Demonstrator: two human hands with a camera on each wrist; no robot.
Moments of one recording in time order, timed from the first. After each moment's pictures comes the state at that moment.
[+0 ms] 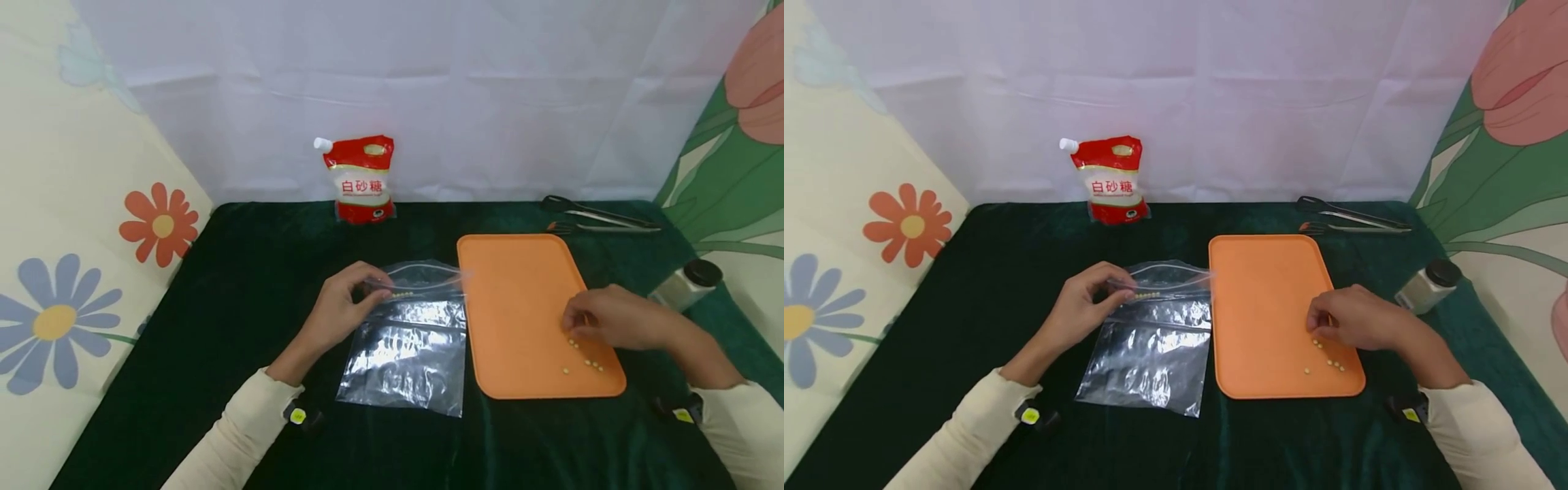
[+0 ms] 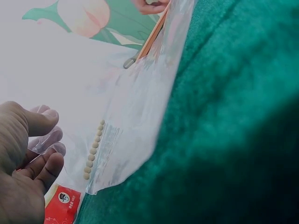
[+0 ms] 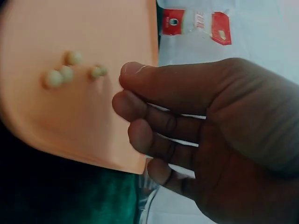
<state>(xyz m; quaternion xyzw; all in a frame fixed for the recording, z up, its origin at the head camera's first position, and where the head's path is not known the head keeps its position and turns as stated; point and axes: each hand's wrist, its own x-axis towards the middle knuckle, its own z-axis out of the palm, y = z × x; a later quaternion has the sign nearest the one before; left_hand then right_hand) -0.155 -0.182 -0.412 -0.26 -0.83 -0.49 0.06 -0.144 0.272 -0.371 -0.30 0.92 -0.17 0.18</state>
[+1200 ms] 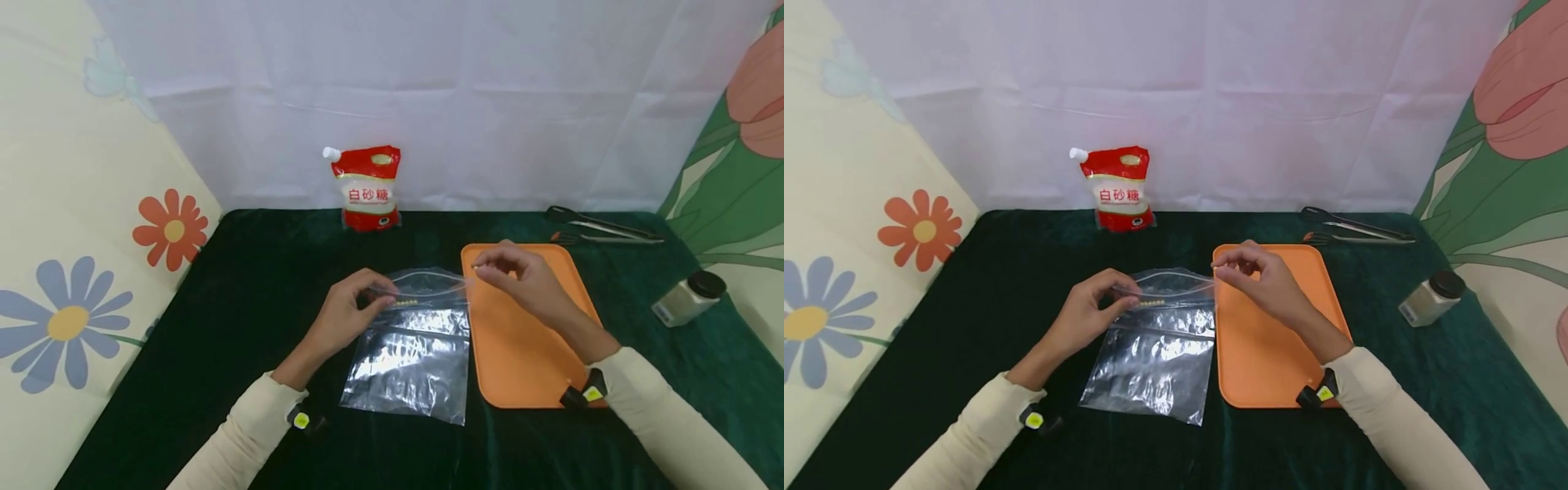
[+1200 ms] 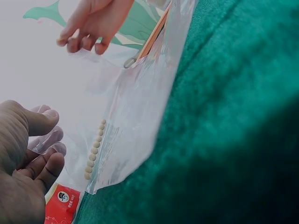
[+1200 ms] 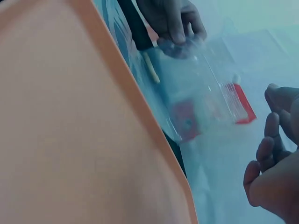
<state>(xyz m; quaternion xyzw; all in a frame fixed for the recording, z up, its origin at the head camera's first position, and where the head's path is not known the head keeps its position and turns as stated) -0.155 -0.183 -0.413 -0.27 -0.83 -0.48 0.07 -0.180 0.152 -0.382 -0.27 0.79 -0.55 -0.02</state>
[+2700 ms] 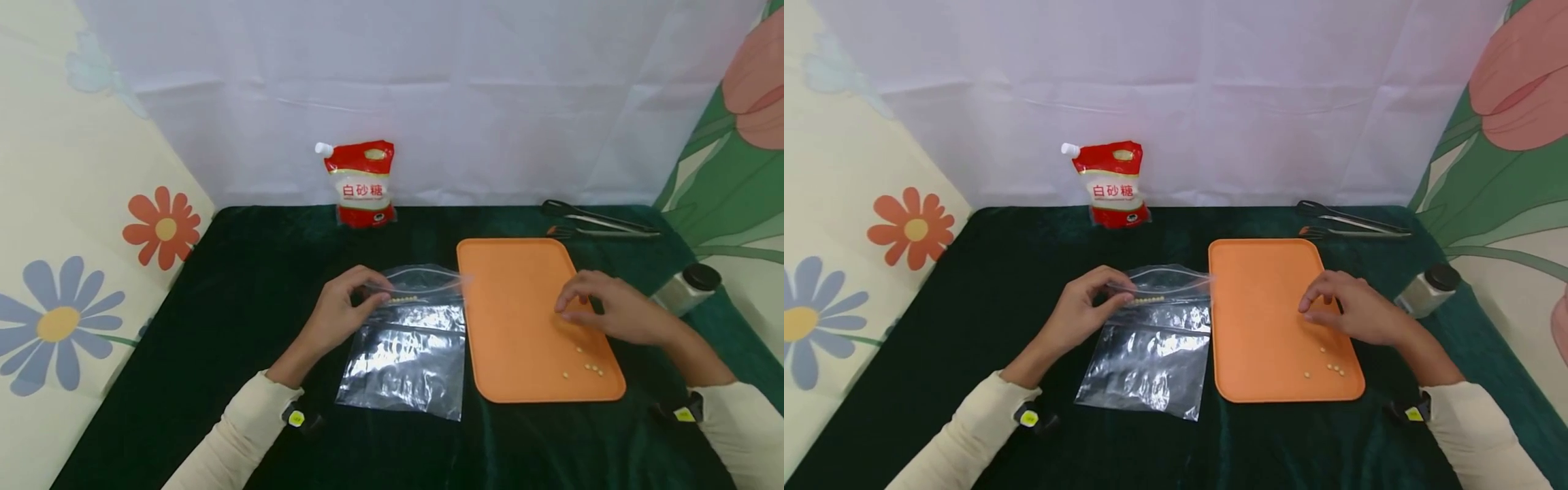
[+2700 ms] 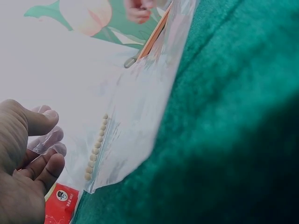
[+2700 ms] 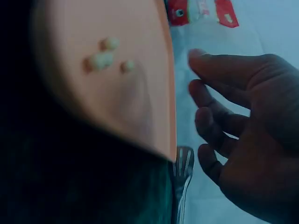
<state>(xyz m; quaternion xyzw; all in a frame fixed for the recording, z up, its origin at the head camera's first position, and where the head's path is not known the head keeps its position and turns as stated) -0.155 -0.183 -0.414 -0.27 -0.83 -0.49 0.06 -0.152 0.282 -0.388 -0.31 0.91 -0.27 0.04</state>
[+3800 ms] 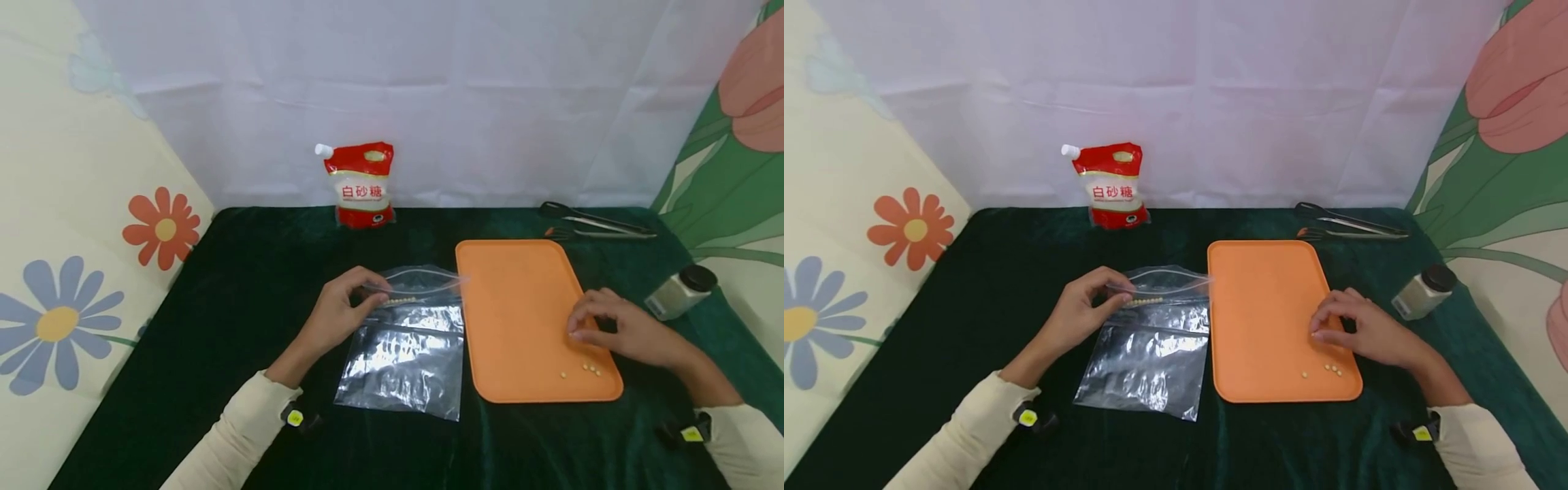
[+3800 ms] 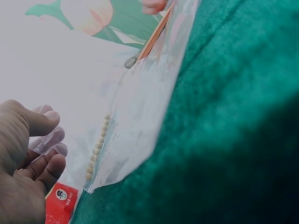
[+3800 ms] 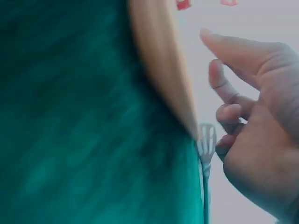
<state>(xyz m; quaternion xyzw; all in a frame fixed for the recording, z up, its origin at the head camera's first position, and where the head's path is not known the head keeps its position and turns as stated) -0.156 -0.184 -0.414 -0.26 -0.83 -0.49 0.06 -0.135 0.303 -0.413 -0.30 0.89 -0.34 0.06</state>
